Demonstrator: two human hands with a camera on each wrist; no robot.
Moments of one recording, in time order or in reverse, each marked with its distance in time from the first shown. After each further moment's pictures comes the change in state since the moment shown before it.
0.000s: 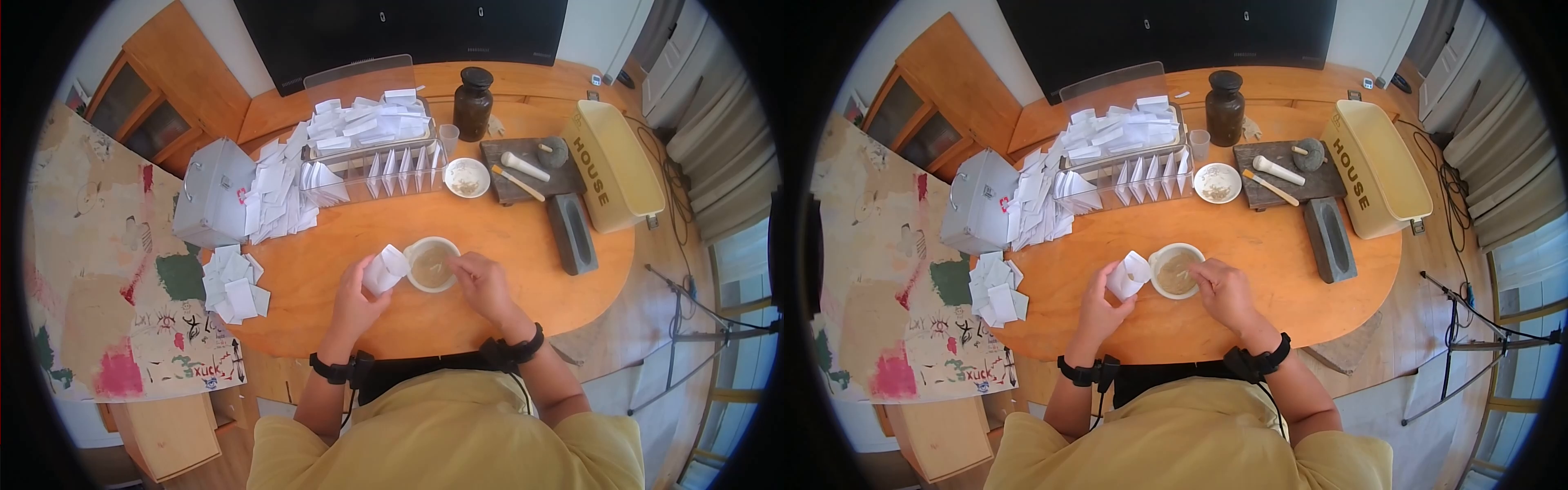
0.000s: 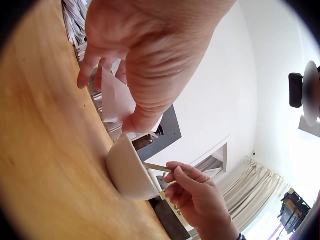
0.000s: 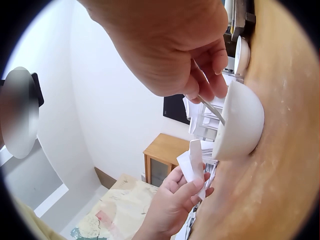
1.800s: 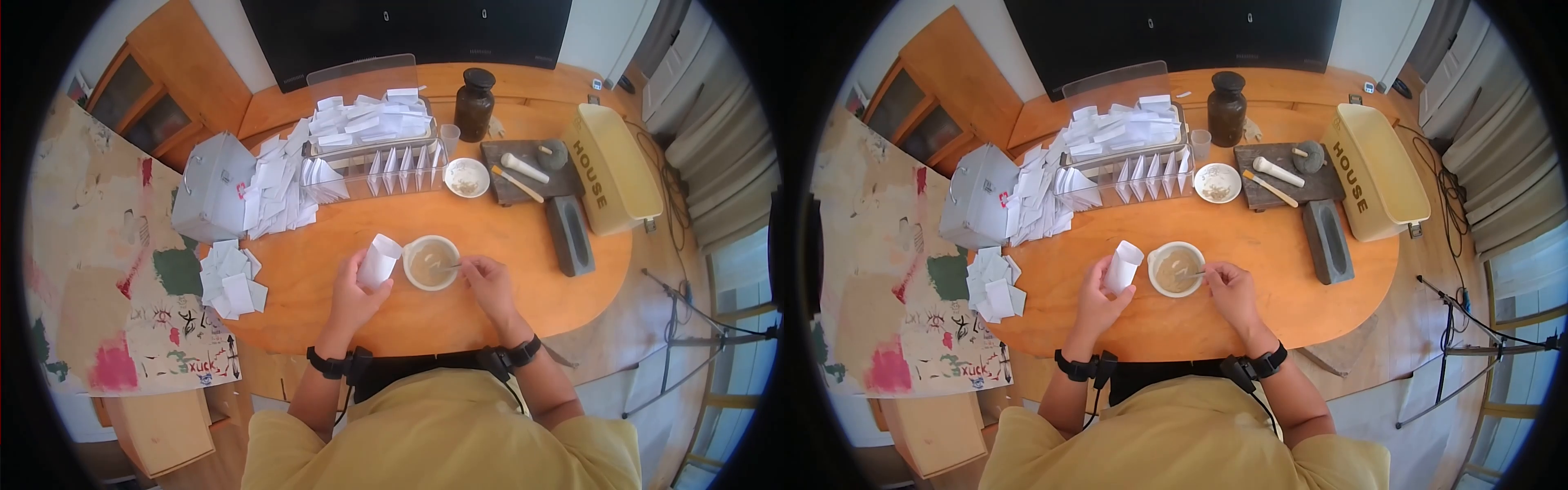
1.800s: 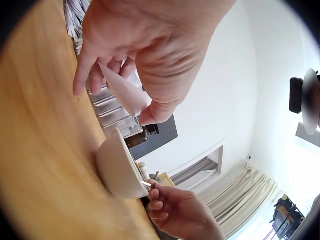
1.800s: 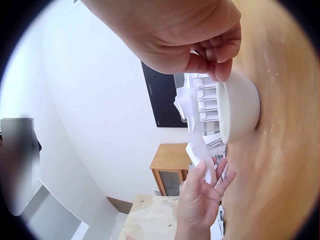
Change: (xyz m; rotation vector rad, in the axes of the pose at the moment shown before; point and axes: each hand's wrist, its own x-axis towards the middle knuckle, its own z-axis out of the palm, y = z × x) left_hand -0.001 -0.022 0.014 -0.268 0.025 -0.118; right_hand -0.015 0.023 0.010 0.523 0.089 0.555
